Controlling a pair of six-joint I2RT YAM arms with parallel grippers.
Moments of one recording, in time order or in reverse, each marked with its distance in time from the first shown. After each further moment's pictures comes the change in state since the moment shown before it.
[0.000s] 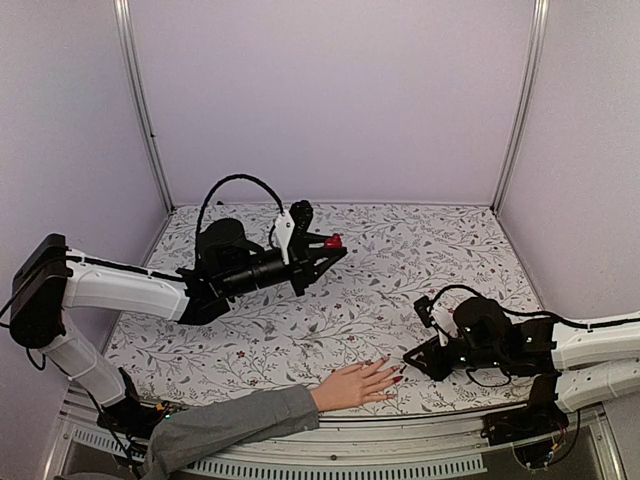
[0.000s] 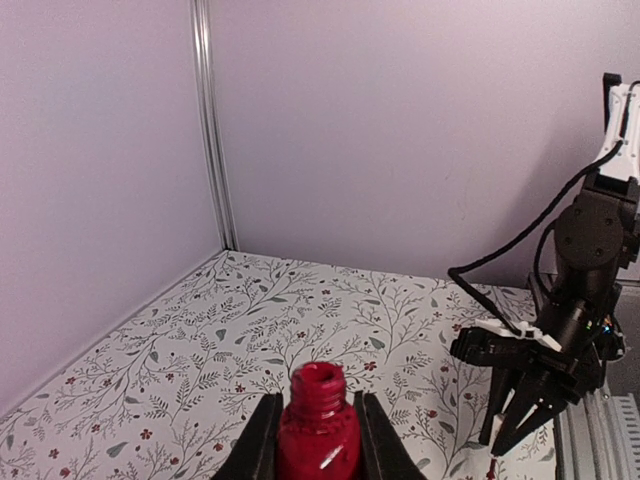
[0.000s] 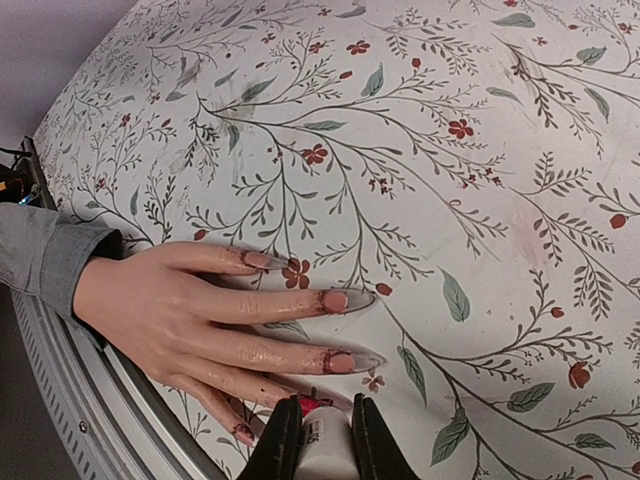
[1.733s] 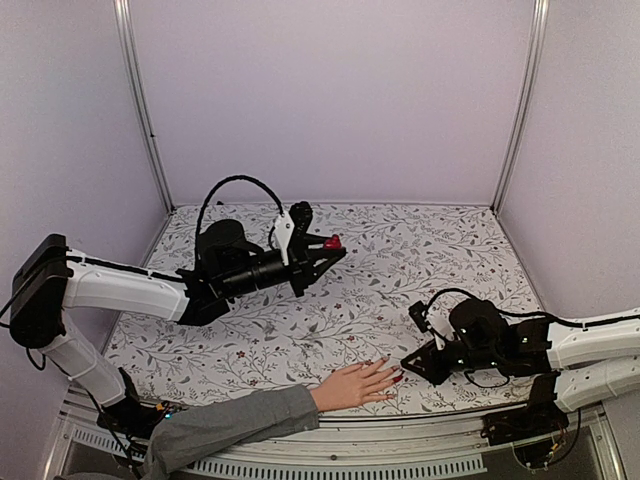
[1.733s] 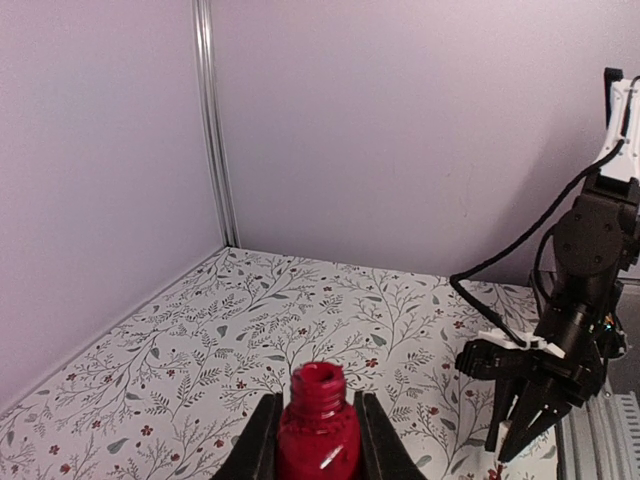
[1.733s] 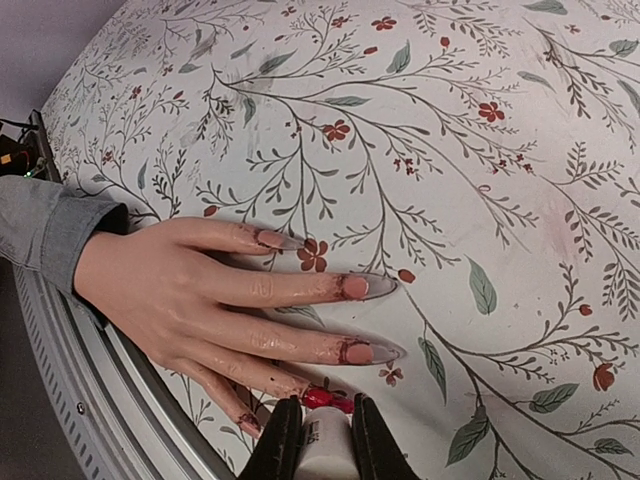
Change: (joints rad) left arm 0.002 0.000 -0.007 0.002 -0.003 0.000; right arm 0.000 0.040 0.000 0.021 -0.059 -0.034
